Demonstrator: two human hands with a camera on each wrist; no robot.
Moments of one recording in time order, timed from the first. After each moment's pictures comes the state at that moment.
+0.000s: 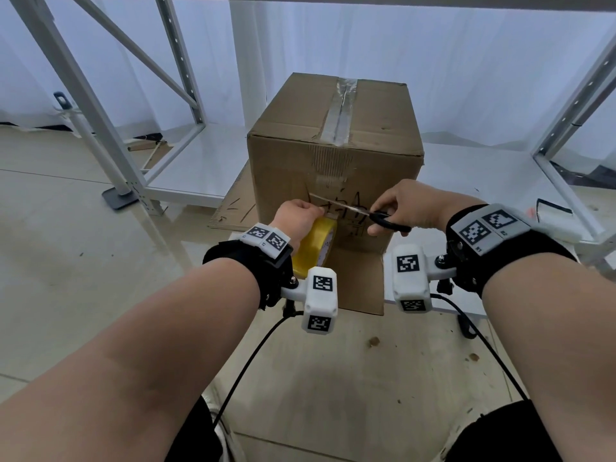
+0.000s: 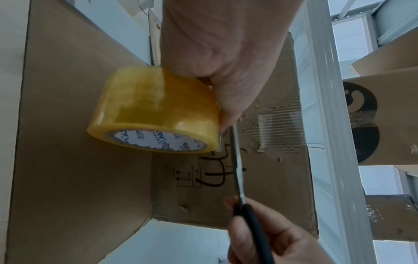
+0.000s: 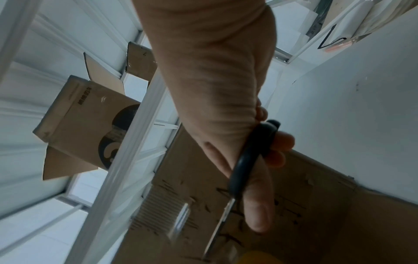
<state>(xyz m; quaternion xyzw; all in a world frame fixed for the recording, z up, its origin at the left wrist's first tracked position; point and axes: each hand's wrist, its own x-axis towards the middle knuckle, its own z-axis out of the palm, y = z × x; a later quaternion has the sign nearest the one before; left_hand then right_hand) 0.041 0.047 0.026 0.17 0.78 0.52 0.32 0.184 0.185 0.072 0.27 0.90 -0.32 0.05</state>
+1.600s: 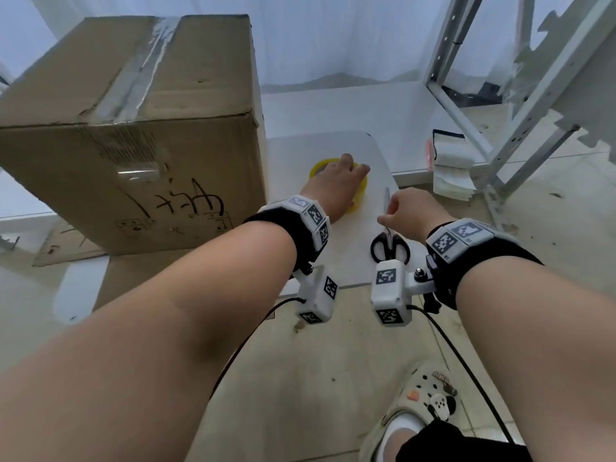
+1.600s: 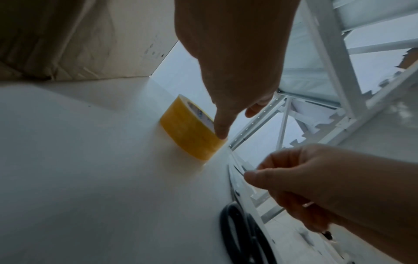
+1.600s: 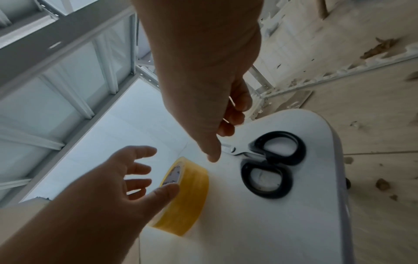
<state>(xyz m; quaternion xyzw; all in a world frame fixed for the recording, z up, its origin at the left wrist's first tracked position) 0.186 0.253 -0.022 0.73 0.68 0.06 0.06 0.340 0.287 -0.023 0.56 0.81 -0.18 0.01</state>
